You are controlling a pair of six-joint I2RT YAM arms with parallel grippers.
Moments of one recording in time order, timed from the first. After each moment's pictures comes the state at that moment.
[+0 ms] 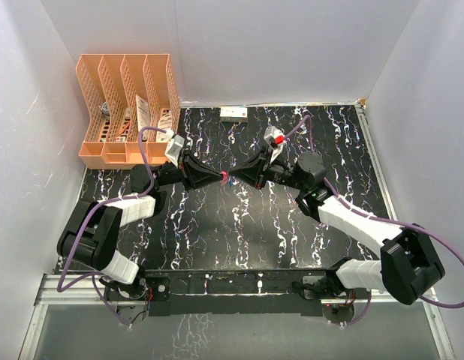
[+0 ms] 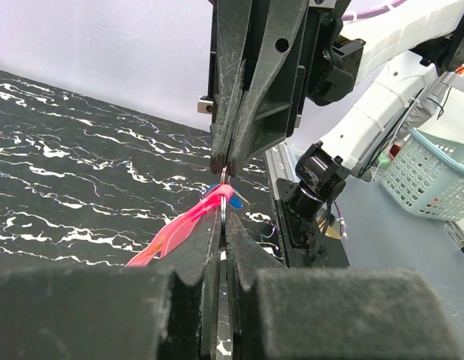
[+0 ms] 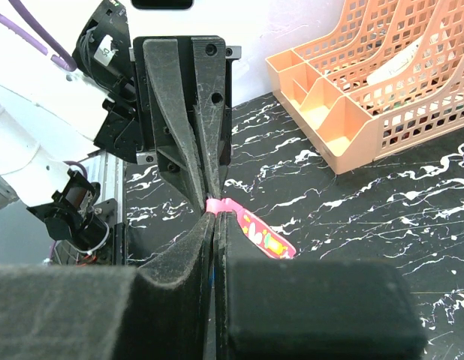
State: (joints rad) left arm -0.34 1.52 0.60 1.47 1.12 -0.83; right arm 0.55 1.24 0.72 0.68 -0.69 0.35
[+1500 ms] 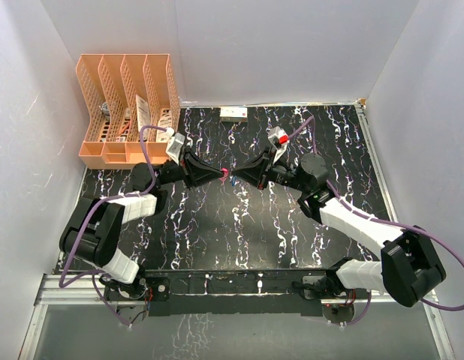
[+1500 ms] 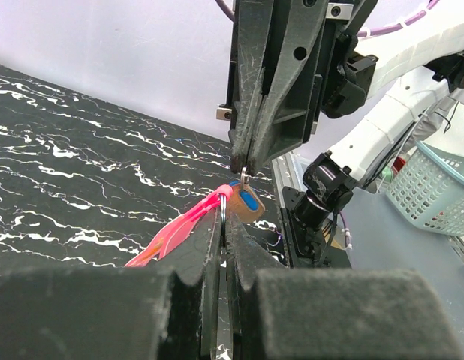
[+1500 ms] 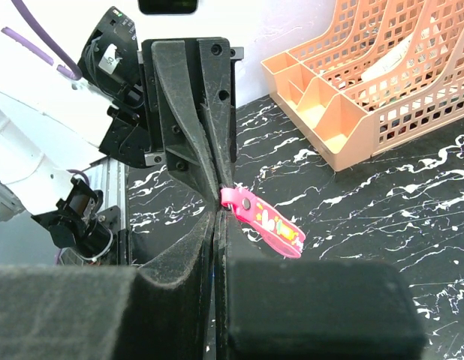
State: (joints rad) left arm -0.34 1.54 0.61 1.47 1.08 -0.83; right arm 0.54 1.23 0.69 0.71 -0.68 0.39
